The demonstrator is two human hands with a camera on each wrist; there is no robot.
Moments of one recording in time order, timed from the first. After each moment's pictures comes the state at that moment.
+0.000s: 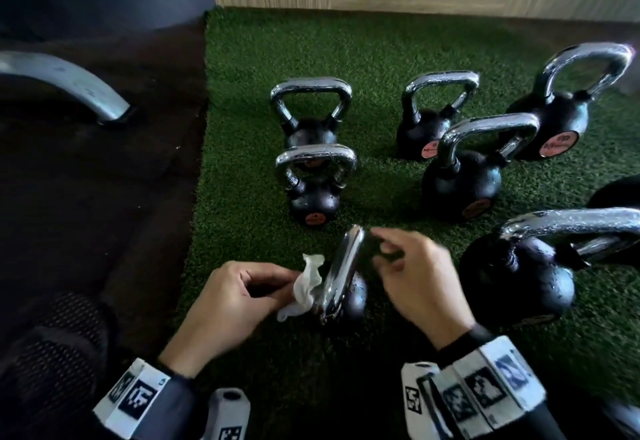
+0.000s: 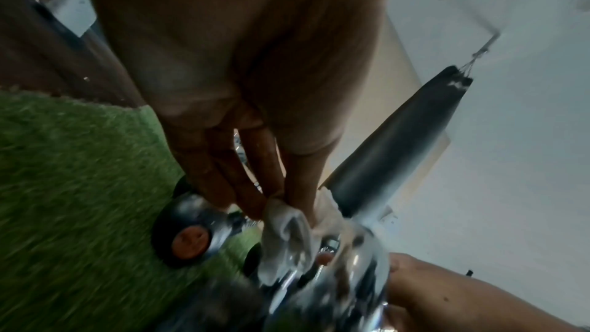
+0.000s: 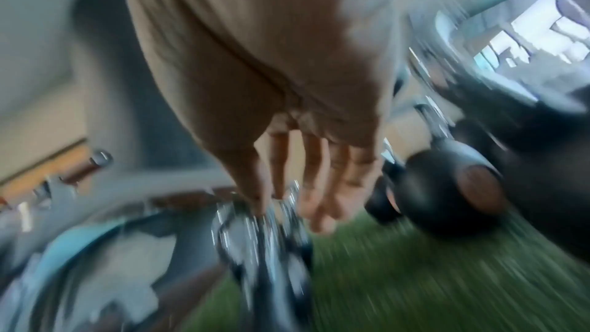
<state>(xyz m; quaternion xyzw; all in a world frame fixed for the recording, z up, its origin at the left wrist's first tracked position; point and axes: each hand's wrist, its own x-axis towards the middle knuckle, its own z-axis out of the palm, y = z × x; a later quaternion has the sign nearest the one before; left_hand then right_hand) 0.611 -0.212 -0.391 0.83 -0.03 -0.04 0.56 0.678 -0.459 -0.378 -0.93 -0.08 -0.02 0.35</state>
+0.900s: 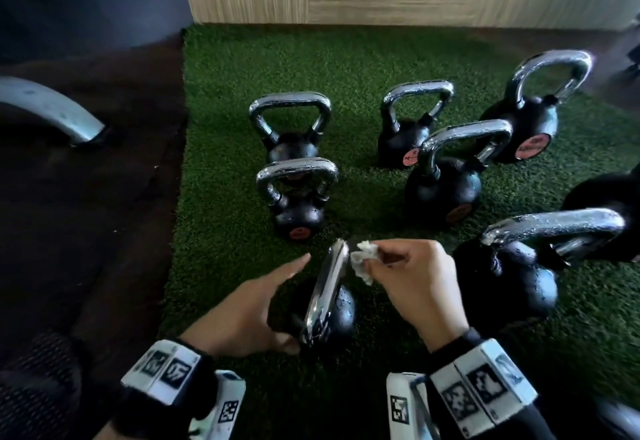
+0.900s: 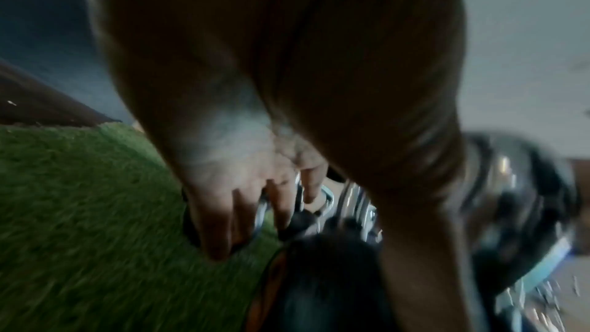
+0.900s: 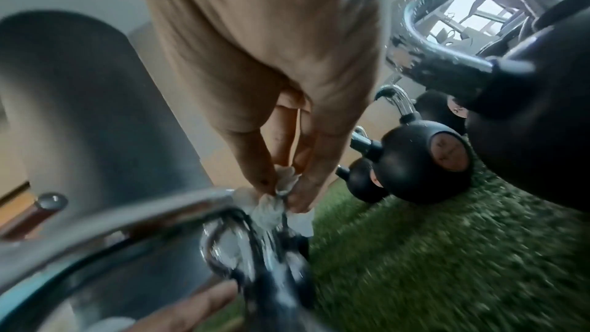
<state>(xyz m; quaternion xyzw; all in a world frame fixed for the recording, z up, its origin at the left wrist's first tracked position) 0.658 -0.214 -0.420 0.89 -0.14 -0.19 0.39 0.686 -0.467 -0.376 -0.88 0.01 -0.07 0.47</state>
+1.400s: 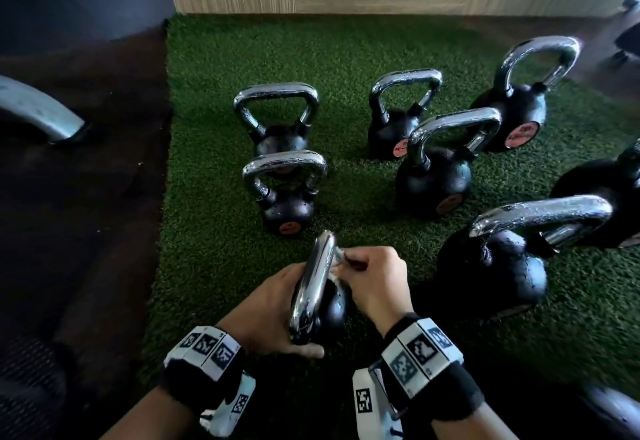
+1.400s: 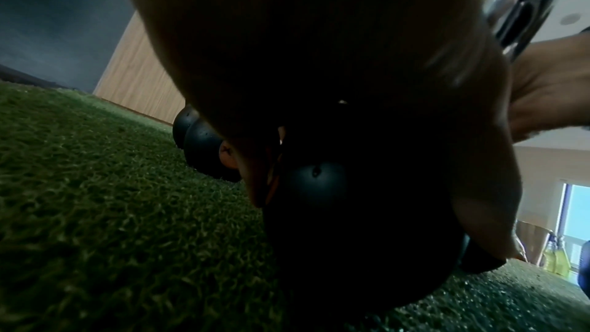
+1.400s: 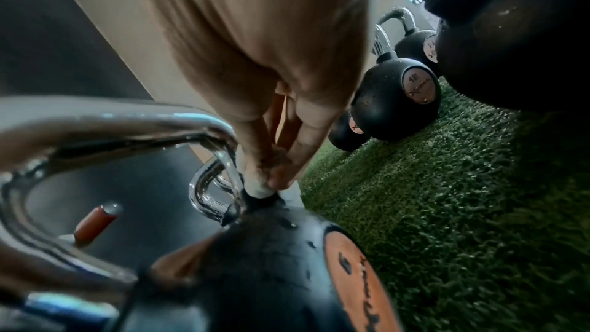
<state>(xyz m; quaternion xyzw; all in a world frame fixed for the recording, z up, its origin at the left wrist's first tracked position) 0.672 -0.245 -0.461 0.89 -0.23 -0.08 0.40 0.704 -0.442 -0.435 -0.87 0.05 -0.01 0.50</state>
